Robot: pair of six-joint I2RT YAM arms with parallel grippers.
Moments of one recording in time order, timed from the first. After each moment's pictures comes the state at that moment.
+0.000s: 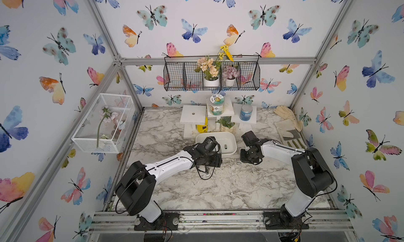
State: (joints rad) left arm -0.81 1.56 1.03 -0.44 0.11 -0.57; right arm 0.49 1.72 1.01 -0.59 -0.01 0.55
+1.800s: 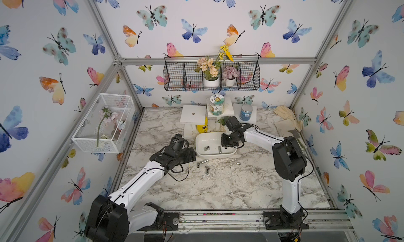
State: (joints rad) left arm -0.46 1.17 0.78 -0.48 0.10 -0.62; right arm 0.60 2.04 1.51 -0.58 -0.18 0.54
